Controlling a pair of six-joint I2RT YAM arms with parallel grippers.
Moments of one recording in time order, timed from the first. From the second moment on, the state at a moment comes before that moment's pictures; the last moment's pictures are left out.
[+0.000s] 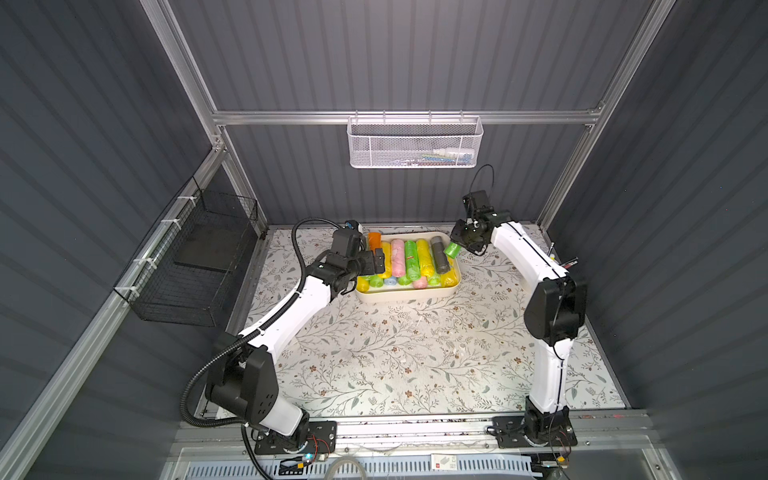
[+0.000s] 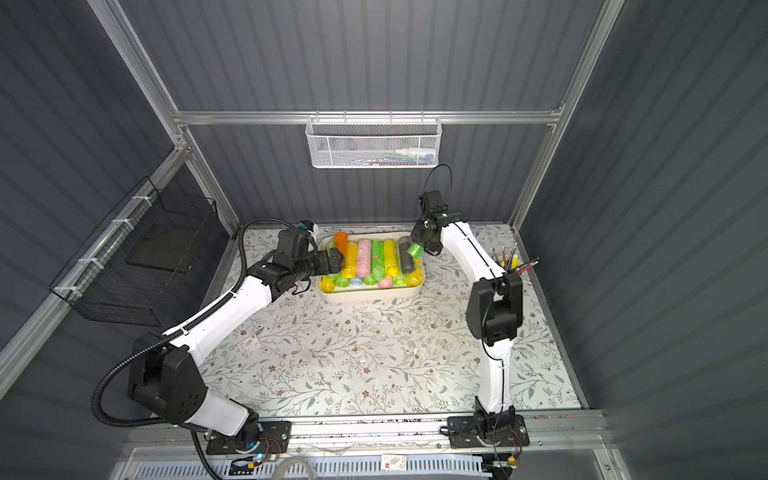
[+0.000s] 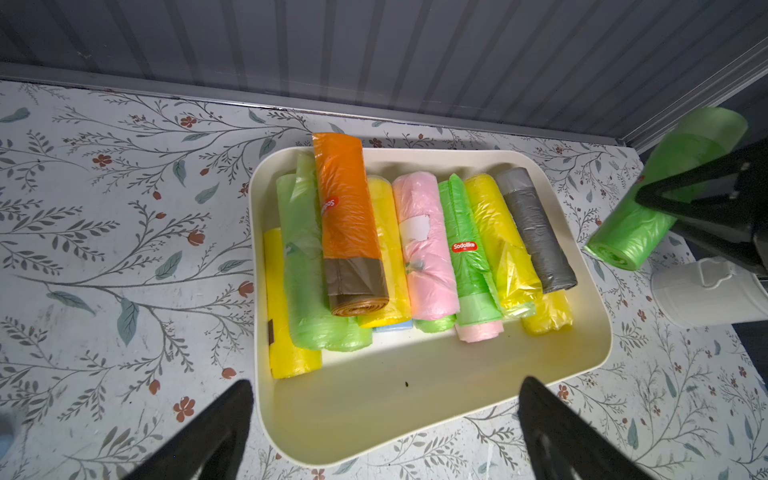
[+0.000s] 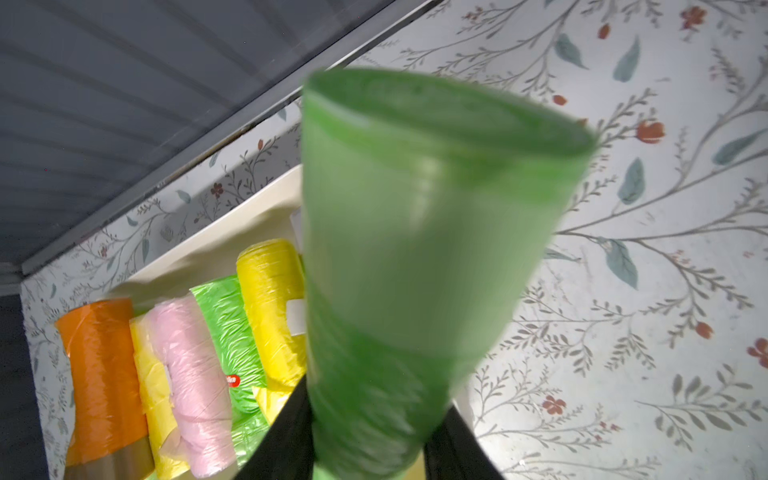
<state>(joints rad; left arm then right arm) -0.47 1.53 1.26 -0.37 -0.03 -0.38 0.30 2.13 2.06 -0.91 0.02 0.64</state>
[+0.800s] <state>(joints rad) -0.47 1.55 1.25 -0.37 -0.04 -0.37 0.39 2.38 2.43 -1.19 0.00 0.34</state>
